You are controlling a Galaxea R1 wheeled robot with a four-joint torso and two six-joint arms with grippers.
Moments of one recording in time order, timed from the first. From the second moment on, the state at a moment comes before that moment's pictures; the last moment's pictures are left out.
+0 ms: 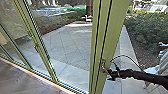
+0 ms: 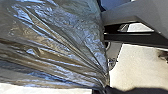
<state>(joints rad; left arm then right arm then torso) 1.51 3.00 -2.55 0.04 0.05 0.05 -0.42 2.53 -1.87 0.01 -0.39 1.04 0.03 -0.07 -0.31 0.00</state>
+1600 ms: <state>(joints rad) 1.55 2.98 -2.55 0.04 0.05 0.05 -0.43 2.49 -1.82 -0.06 -0.34 0.99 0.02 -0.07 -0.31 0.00</state>
